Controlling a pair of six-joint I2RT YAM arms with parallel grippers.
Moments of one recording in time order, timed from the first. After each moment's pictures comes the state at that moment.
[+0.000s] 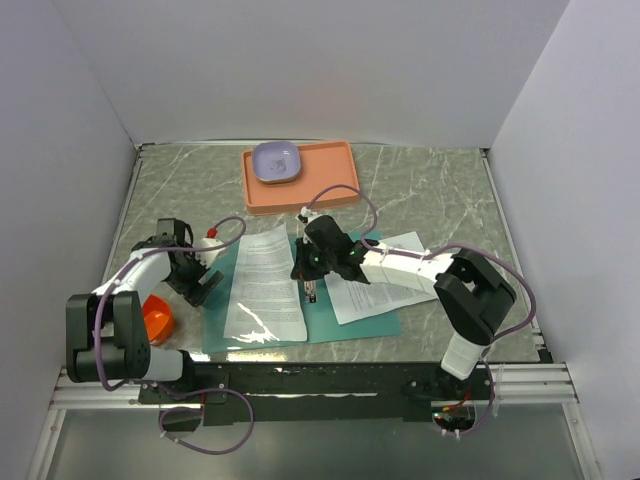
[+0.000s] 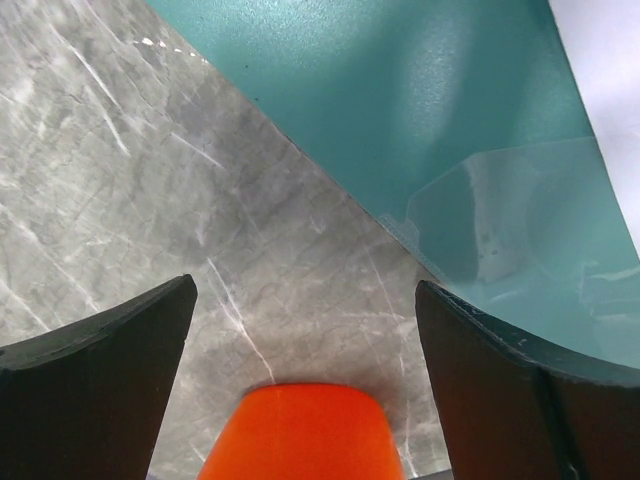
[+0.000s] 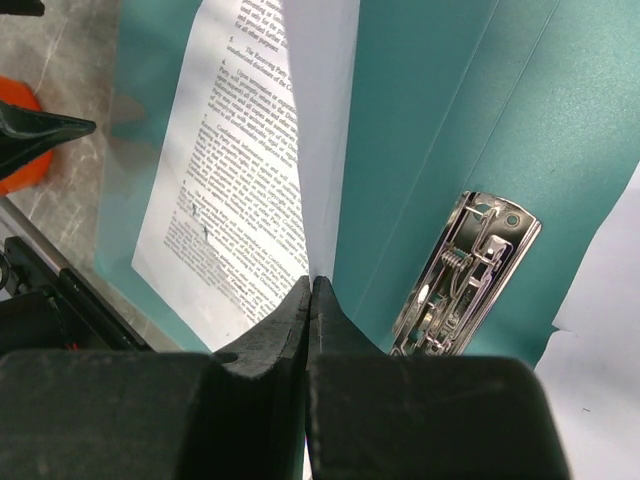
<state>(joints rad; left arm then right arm) 0.06 1.37 0.73 -0.64 0.11 0.76 0.86 1.71 1.05 -0.09 -0.14 0.62</state>
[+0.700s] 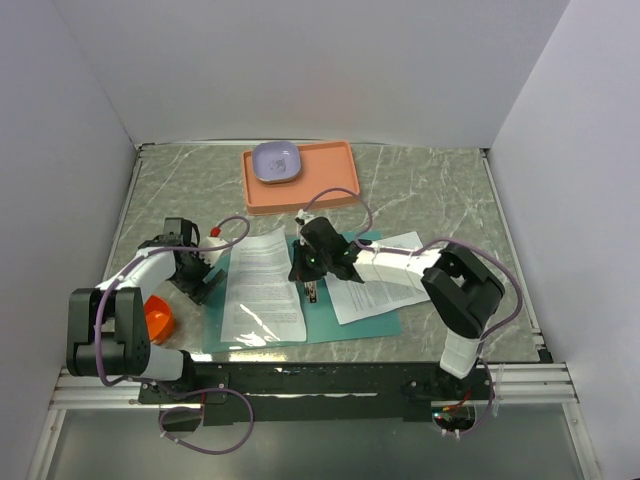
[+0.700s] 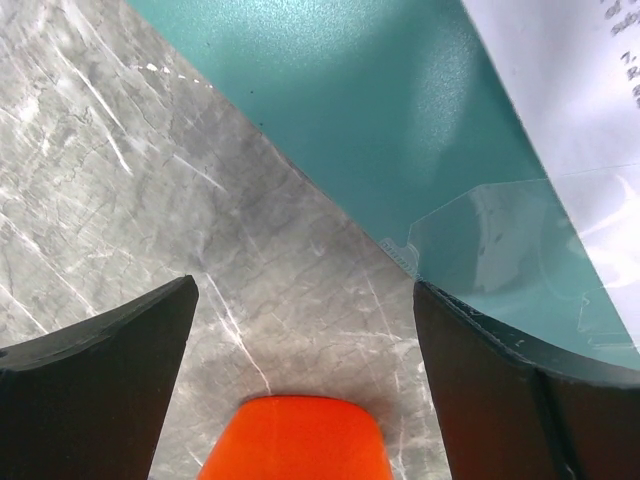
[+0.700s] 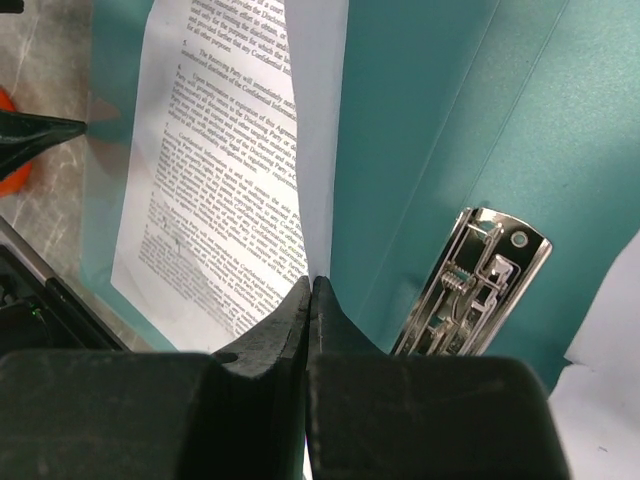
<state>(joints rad) 0.01 1.40 0.73 -0.60 0.07 0.70 0.86 1.77 1.07 -0.07 -0.14 0.63</state>
